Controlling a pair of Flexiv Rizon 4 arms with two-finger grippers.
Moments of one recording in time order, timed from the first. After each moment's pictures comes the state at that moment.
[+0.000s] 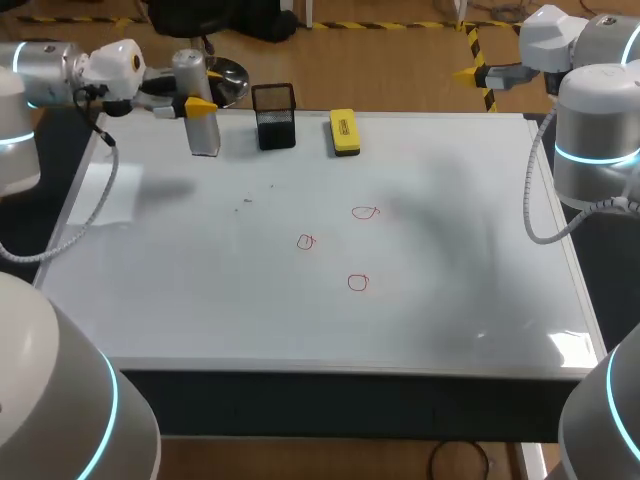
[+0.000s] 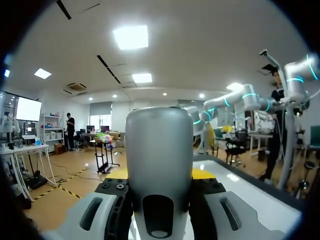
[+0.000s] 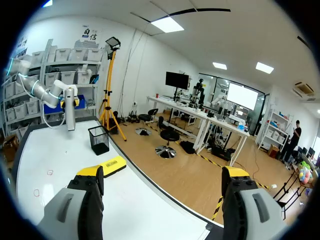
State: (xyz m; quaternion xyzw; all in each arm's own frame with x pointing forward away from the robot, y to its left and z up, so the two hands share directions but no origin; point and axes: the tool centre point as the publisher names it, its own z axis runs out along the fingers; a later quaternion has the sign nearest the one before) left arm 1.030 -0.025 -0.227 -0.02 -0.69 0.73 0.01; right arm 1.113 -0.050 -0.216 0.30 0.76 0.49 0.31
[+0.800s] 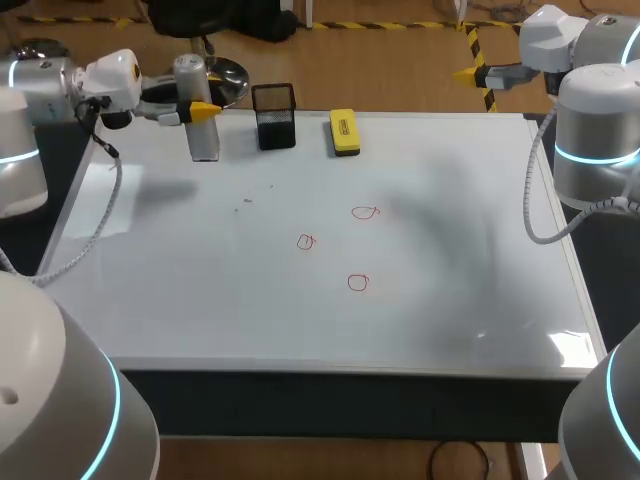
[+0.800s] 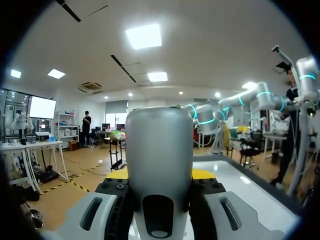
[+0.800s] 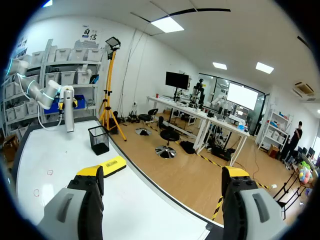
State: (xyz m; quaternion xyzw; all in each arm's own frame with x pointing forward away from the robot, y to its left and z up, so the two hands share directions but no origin) left arm 1.031 -0.025 -0.232 0.04 -0.69 0.72 -0.04; right arm 1.113 -0.050 -0.216 0.30 0.76 0.49 0.31
